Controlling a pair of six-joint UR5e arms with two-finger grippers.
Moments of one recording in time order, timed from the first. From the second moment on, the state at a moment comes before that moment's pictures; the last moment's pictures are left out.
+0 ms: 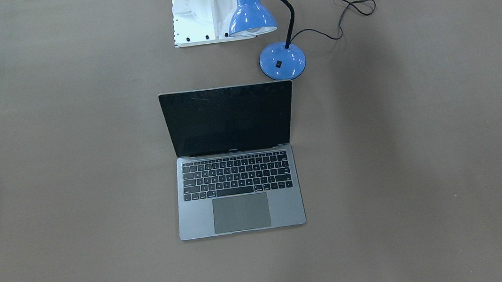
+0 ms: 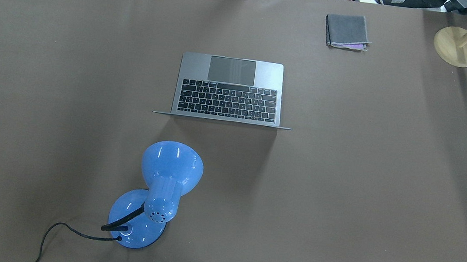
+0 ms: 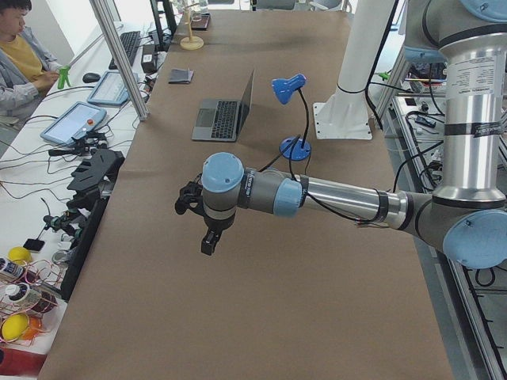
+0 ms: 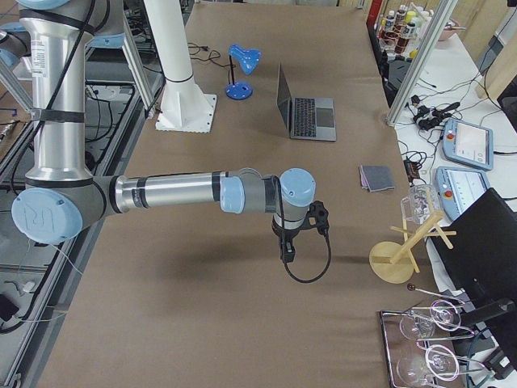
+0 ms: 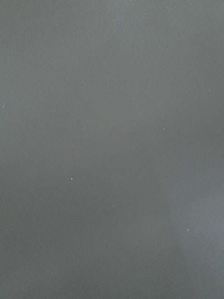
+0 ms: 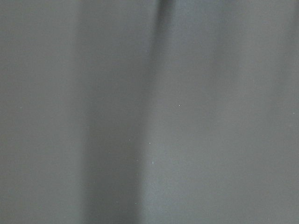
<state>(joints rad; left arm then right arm) -1.59 -1.51 -1.81 -1.62 -2.40 0.18 1.50 -1.63 1.75 -1.66 2.39 -0.12</state>
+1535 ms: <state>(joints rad) -1.60 -1.37 -1.93 -1.73 -2.45 0.00 1.50 -1.63 1.73 -1.58 2.39 -0.09</state>
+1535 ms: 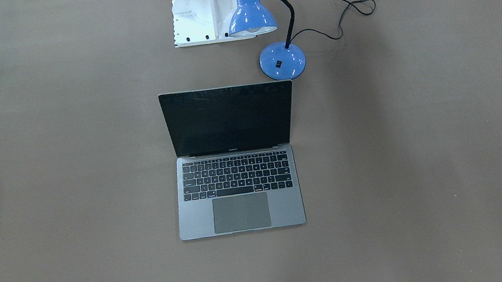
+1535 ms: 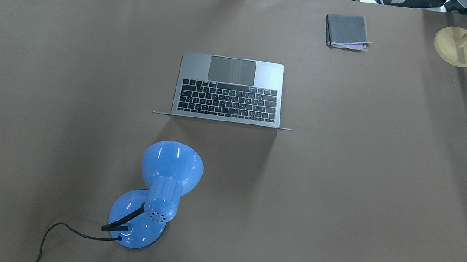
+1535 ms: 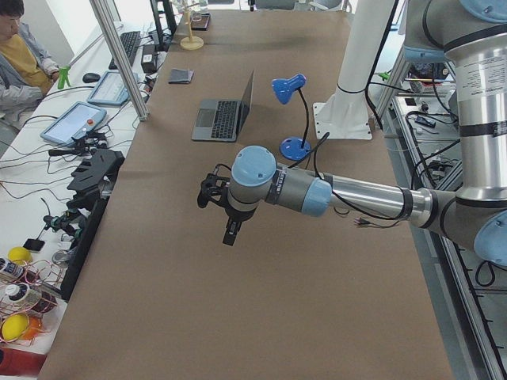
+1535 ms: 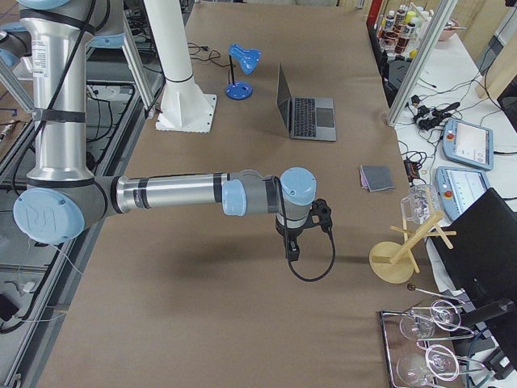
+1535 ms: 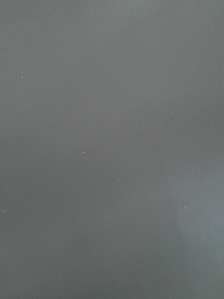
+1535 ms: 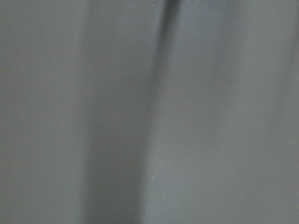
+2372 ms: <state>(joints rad) -1.51 -1.38 -1.97 -1.74 -2.60 -0.18 1.44 -1.63 1.84 -1.58 2.48 0.03</state>
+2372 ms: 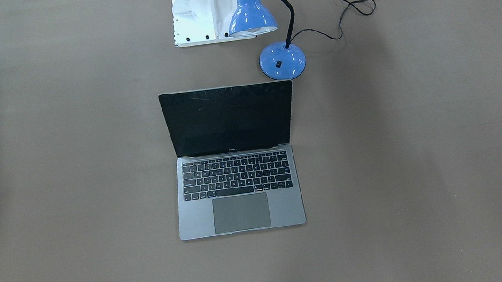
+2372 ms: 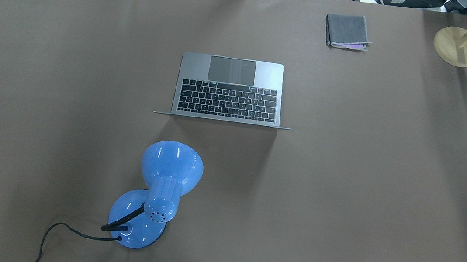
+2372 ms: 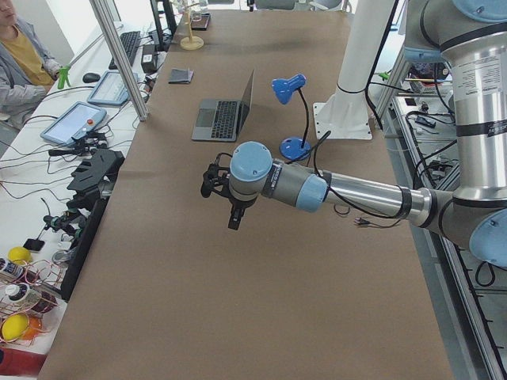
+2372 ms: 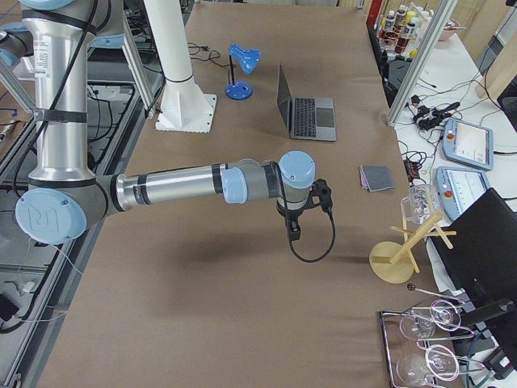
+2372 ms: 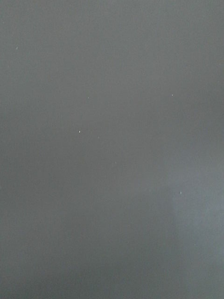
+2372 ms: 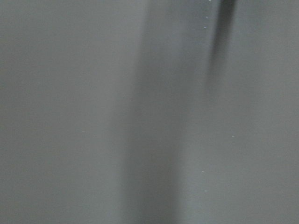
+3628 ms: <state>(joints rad) -0.83 -1.75 -2.20 -1.79 -2.27 -1.25 0.77 -1.44 2.17 -1.25 2.27 1.27</state>
